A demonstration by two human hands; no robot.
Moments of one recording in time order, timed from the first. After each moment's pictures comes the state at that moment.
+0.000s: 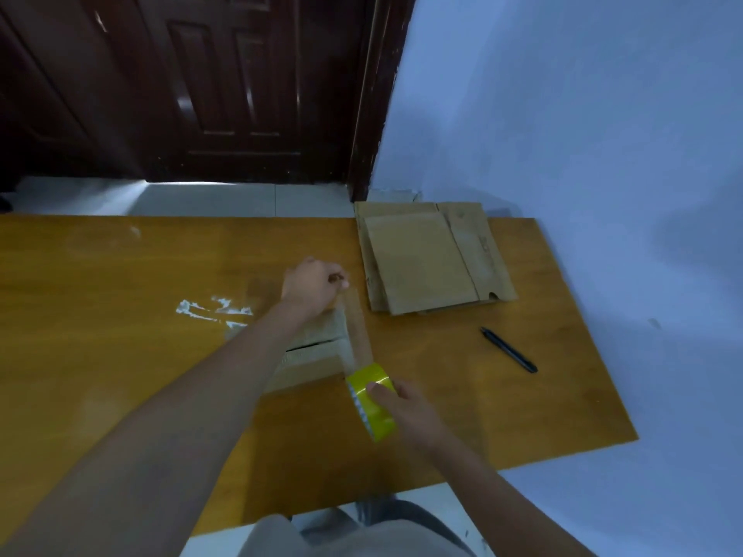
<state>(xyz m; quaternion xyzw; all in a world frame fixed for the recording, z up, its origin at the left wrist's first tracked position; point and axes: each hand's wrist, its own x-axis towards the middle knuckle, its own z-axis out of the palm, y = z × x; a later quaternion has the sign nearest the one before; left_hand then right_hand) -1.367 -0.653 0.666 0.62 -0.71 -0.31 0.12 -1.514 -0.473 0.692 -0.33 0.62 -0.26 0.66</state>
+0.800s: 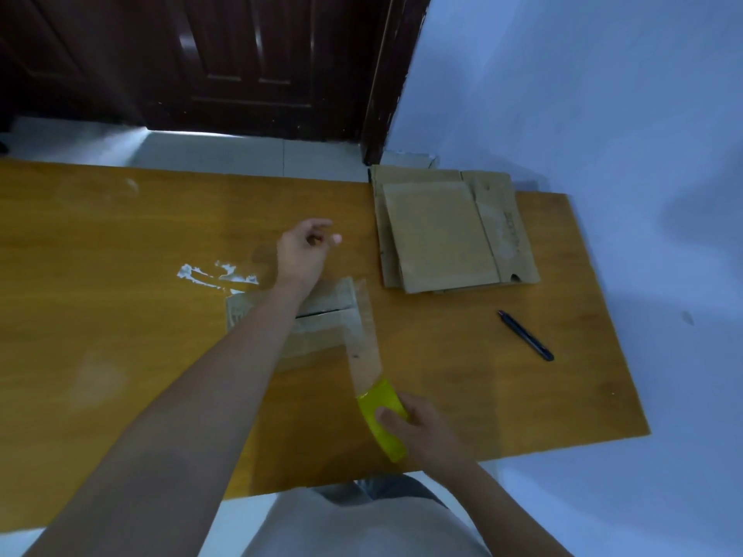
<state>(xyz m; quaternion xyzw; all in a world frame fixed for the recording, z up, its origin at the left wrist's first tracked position) -1.353 -0.659 0.634 0.64 -0.49 -0.43 0.41 -1.518 -0.449 0.681 -0.44 0.63 -0.19 0.61</state>
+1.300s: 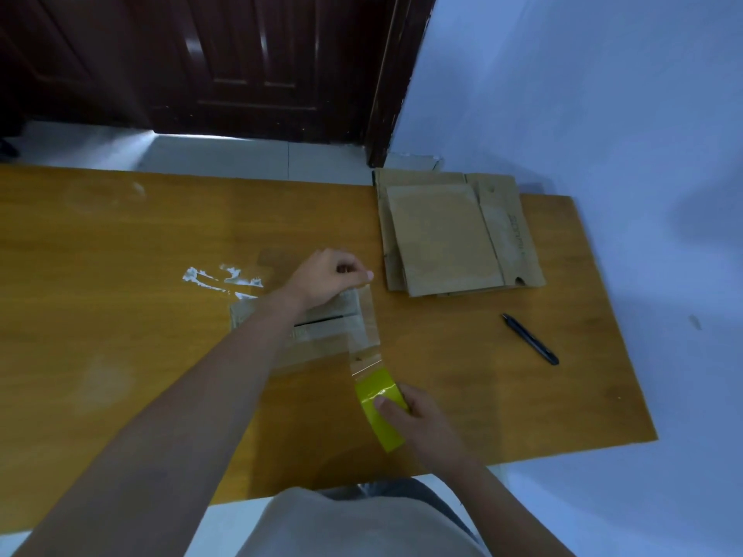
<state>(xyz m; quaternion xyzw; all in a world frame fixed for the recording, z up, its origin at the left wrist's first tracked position) -1.349 -0.650 0.639 0.51 -0.69 -0.49 0.18 -1.512 -0.460 0.688 -0.42 0.61 -0.21 0.63</state>
